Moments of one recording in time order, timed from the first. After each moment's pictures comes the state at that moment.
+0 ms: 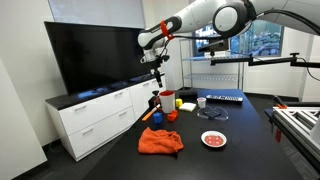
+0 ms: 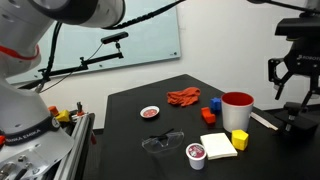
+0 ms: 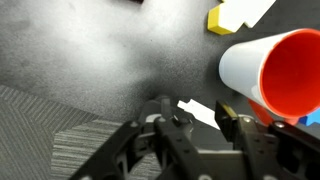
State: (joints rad) arm -0.41 1.07 -0.04 -0.73 -0.02 1.62 -0.78
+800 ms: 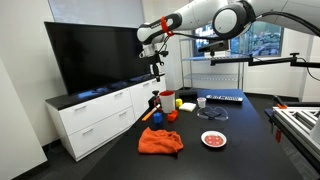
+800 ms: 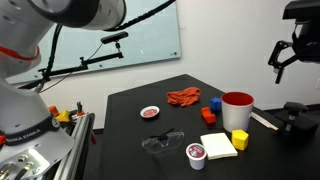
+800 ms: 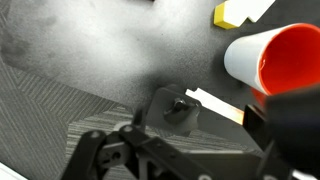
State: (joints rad) arm -0.41 1.08 -0.05 -0.63 -0.02 1.60 -0.76
